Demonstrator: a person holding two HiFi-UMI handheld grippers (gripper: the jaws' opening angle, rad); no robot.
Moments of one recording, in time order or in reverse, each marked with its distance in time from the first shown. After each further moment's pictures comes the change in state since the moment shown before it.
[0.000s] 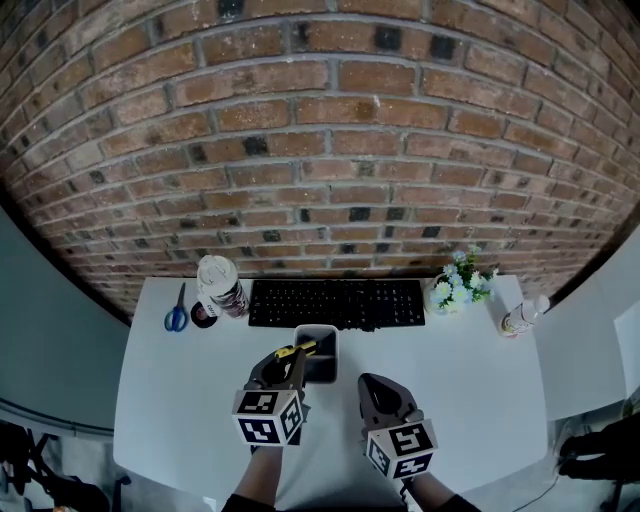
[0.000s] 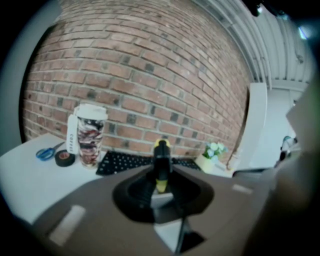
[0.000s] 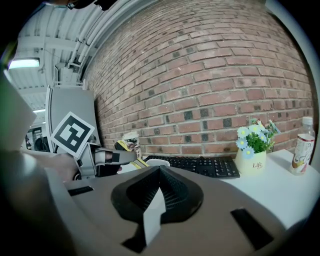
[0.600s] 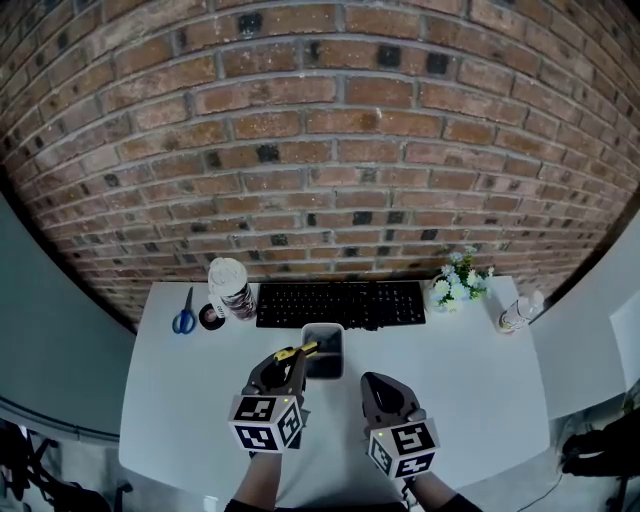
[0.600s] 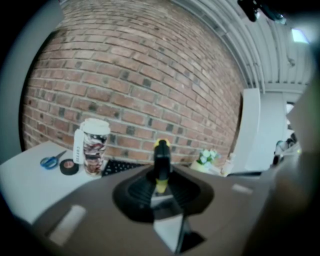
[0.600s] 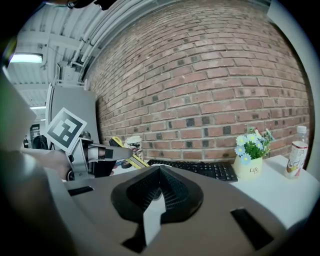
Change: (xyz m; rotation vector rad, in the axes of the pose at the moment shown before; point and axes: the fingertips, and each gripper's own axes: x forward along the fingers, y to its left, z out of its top) left arm -0.037 -0.004 0.022 0.019 -0.073 -0.039; right arm -0.014 0.019 0.012 -0.025 -0.043 -0.031
